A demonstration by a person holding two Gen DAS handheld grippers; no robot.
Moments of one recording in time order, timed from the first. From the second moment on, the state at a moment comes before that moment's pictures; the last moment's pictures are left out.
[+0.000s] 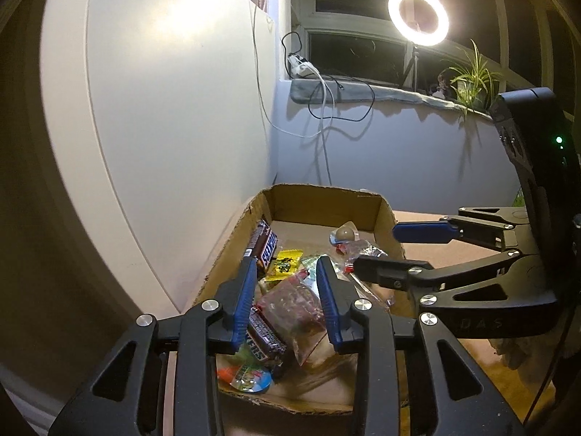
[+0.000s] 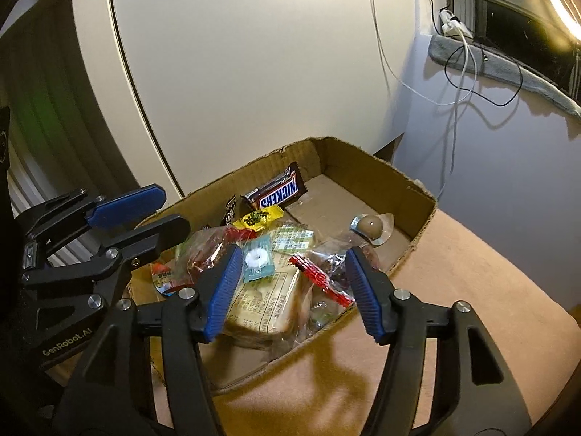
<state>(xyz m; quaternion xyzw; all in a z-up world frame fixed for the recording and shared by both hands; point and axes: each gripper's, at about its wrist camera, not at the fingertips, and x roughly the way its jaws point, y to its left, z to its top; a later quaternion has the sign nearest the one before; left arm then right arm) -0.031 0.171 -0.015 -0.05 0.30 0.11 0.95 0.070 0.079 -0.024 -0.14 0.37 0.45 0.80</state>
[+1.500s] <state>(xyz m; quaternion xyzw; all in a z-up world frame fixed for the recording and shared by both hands) -0.106 0.137 -0.007 -0.06 0.26 0.14 0.95 -0.010 -0.034 0.001 -0.16 0.30 0.38 0.86</state>
